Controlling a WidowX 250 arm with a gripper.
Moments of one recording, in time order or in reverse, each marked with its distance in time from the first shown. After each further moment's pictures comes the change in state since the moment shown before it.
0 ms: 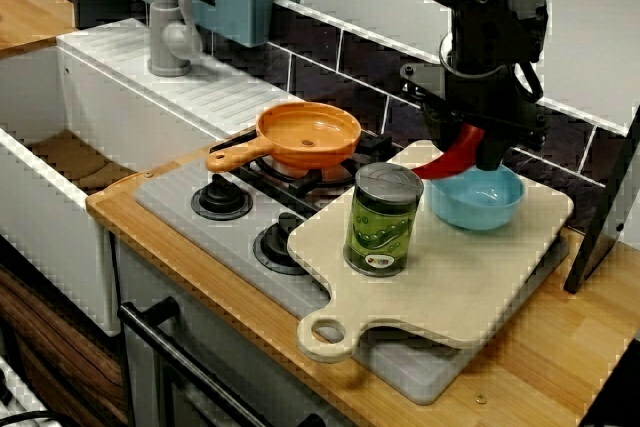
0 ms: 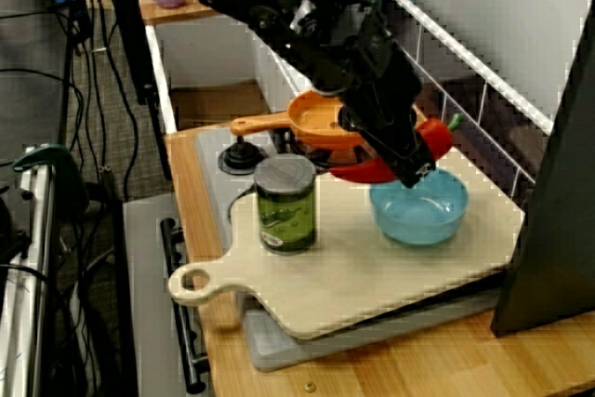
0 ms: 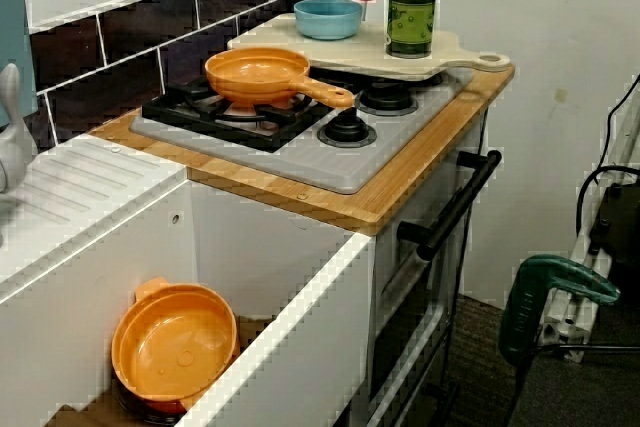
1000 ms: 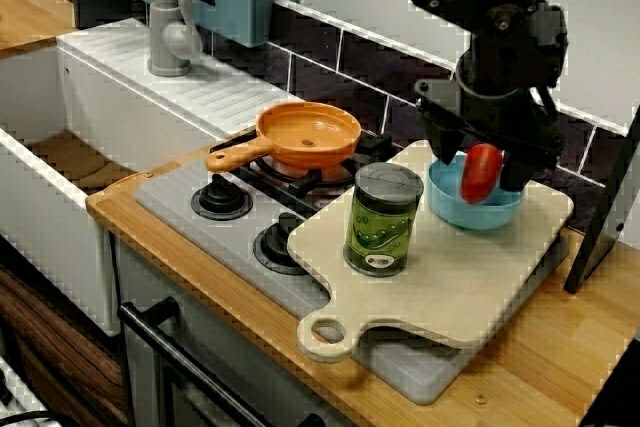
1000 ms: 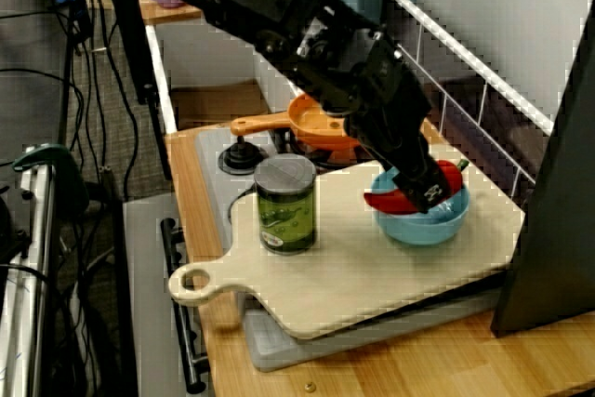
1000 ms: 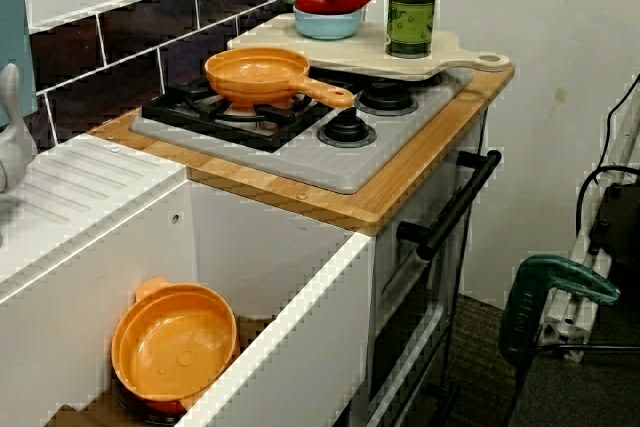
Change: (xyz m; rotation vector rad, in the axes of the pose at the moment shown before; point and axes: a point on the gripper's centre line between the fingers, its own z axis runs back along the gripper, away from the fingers) arm -0.002 -0.012 -0.004 0.012 -0.001 -0.014
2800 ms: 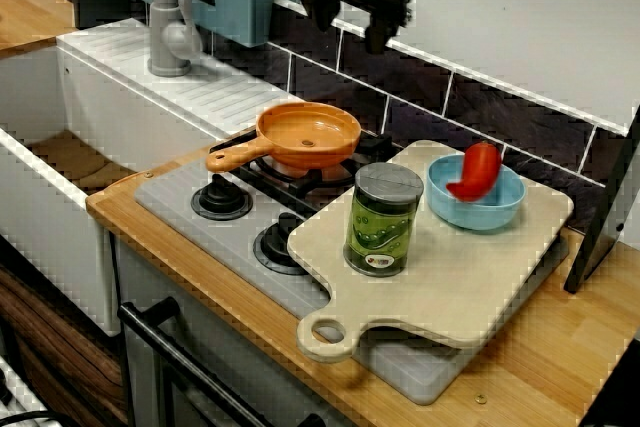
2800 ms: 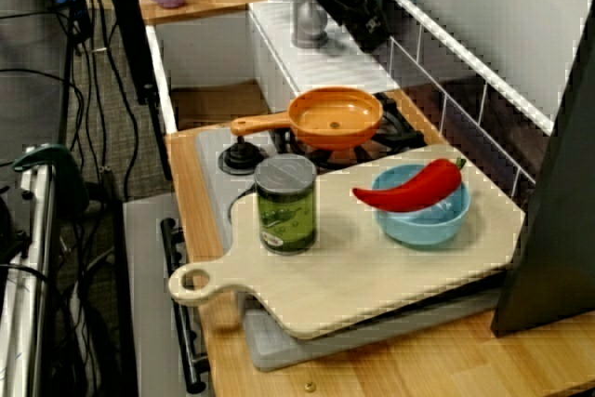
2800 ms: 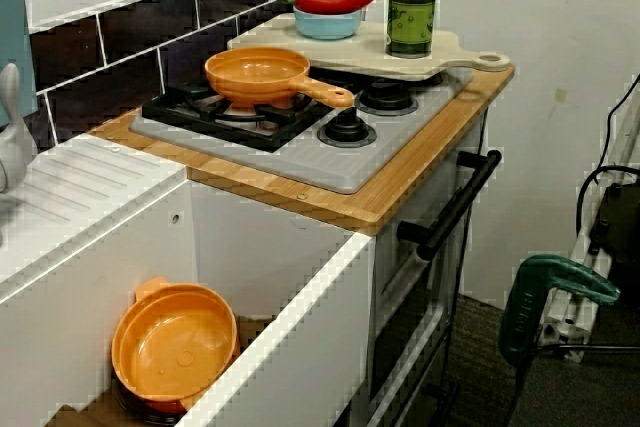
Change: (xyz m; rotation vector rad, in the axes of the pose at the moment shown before) arm 0.048 0.148 0.022 0.091 -0.024 0.002
